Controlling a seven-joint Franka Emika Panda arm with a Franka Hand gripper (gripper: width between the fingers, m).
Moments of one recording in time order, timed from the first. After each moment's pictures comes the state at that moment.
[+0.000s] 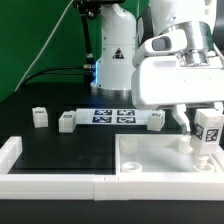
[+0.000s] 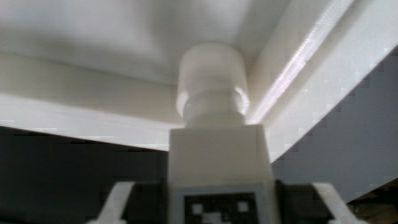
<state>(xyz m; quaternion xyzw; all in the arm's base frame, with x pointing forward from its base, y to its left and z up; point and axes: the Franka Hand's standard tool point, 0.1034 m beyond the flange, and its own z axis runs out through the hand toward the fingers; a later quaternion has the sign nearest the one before) 0.604 0.112 0.077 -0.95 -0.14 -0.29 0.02</state>
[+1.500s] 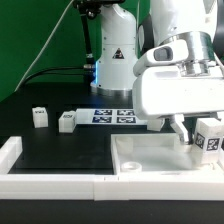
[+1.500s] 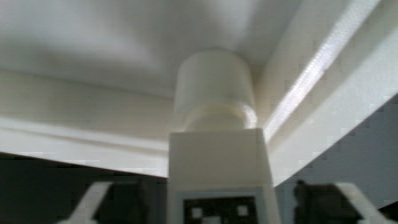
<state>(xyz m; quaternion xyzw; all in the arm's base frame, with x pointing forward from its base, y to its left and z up) 0.606 0.114 0.062 -0.95 -0.16 -0.28 0.02</state>
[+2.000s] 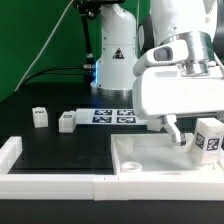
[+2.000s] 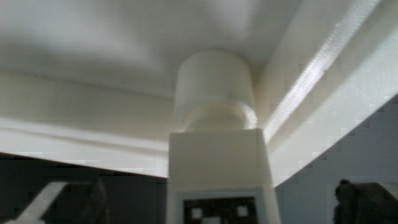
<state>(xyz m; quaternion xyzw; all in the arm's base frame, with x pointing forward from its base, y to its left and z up) 0.606 0.114 0.063 -0.95 -0.16 -0.28 0.02</state>
